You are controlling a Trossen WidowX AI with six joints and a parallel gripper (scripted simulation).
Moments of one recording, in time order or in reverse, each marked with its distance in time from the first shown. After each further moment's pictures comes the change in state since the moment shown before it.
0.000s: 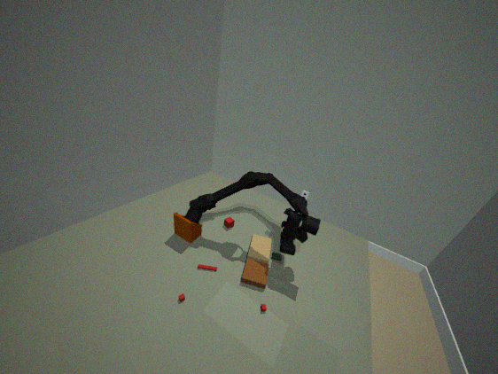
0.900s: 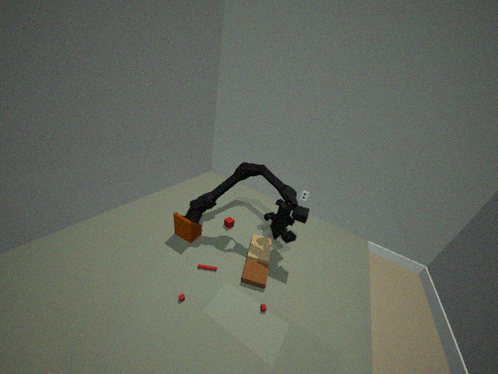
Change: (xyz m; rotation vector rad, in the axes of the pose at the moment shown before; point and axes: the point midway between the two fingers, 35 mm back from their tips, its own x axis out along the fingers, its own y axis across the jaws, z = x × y) arm -0.003 0.053 -0.043 -0.704 0.011 -0.002
